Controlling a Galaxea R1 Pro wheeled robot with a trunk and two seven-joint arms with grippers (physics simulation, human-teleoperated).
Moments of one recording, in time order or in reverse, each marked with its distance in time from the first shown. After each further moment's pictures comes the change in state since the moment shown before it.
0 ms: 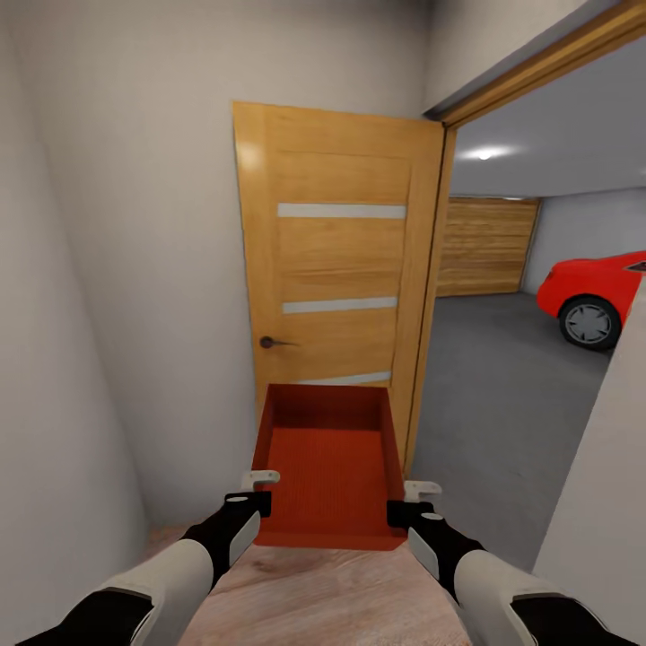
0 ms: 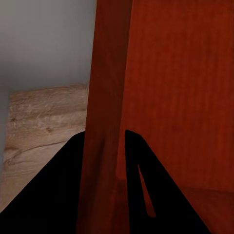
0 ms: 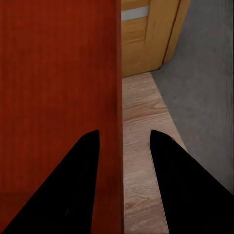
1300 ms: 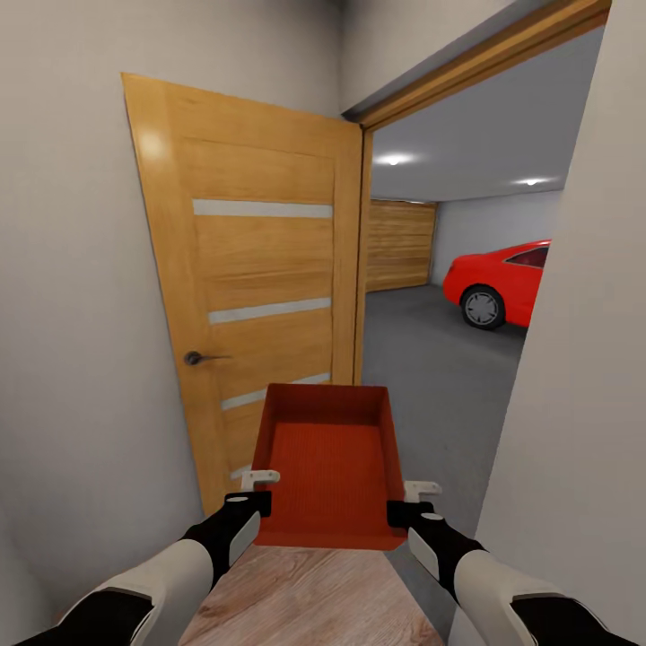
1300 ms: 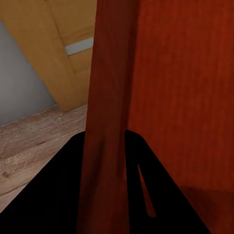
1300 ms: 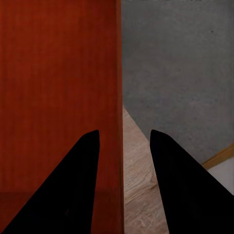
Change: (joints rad) left arm 0.000 0.000 -0.001 0.001 0.001 -0.006 -0.001; right arm 0.000 0.000 0.000 0.000 0.000 -0.005 0.000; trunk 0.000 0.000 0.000
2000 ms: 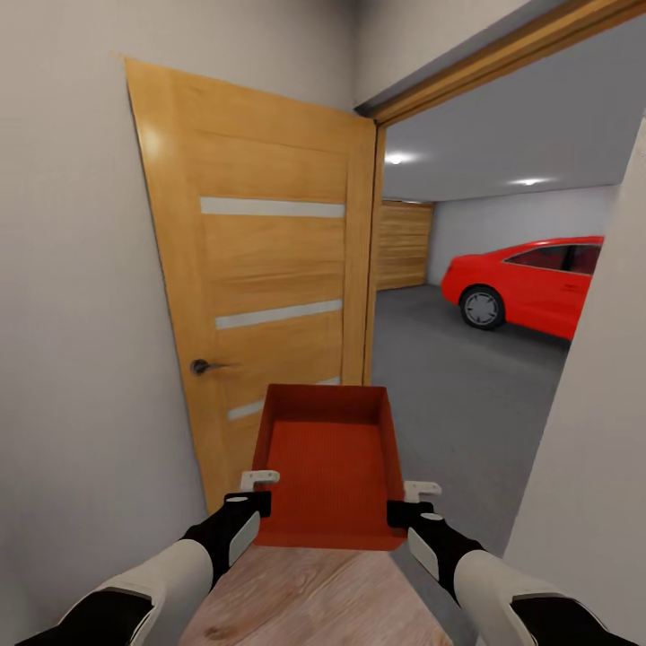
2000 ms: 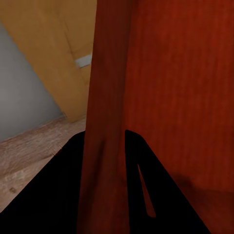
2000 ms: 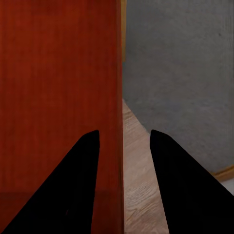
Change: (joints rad) left arm 0.000 0.001 0.001 0.001 0.000 0.004 -0.002; right arm 0.000 0.001 0.000 0.000 0.000 0.003 -0.001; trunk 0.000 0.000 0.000
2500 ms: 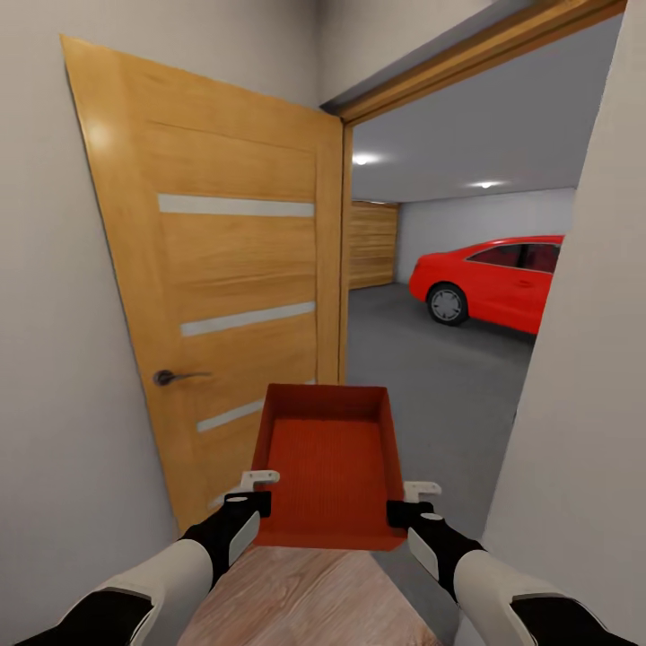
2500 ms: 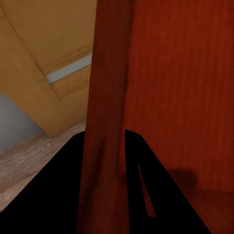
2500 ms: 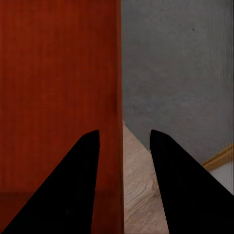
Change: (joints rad) left arm 0.000 0.000 0.000 0.000 0.000 0.000 0.000; right arm 0.000 0.000 0.000 0.000 0.000 -0.001 0.000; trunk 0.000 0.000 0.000
